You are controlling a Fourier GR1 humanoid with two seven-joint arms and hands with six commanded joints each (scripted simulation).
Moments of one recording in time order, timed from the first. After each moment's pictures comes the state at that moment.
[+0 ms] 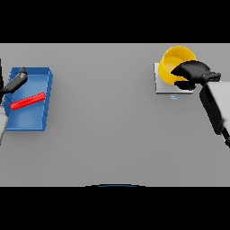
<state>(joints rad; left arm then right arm) -0.42 0.55 -0.07 -1.21 -0.38 0.08 0.49 -0.88 -0.48 0.38 -0.58 0.83 0.27 -0.28</state>
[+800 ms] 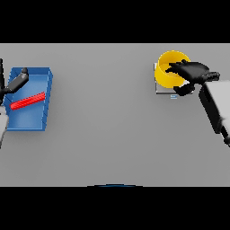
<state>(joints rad) -0.42 0.55 -0.07 -1.20 -0.38 0.09 0.48 -0.91 -0.48 0.40 -0.53 0.85 0.28 -0.30</state>
